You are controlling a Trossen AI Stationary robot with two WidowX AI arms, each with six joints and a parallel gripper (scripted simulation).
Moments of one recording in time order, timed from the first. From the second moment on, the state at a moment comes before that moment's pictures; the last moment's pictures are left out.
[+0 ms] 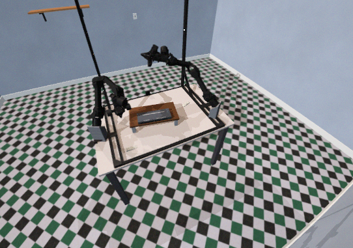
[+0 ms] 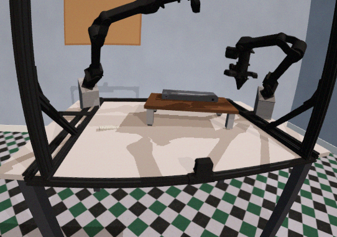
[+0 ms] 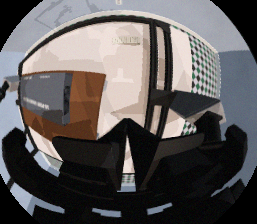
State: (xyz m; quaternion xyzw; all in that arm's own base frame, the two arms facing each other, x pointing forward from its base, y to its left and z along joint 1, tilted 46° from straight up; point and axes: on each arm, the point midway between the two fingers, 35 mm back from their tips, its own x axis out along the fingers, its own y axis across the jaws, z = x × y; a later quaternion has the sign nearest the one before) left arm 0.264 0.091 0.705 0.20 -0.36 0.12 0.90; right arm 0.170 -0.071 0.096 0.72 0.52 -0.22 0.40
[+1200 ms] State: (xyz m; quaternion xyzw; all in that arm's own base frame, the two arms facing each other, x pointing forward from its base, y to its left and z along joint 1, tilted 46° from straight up) left arm 0.394 0.094 0.367 0.08 0.21 -0.12 0.97; right arm 0.170 -0.071 0.096 0.72 0.52 -0.22 0.40
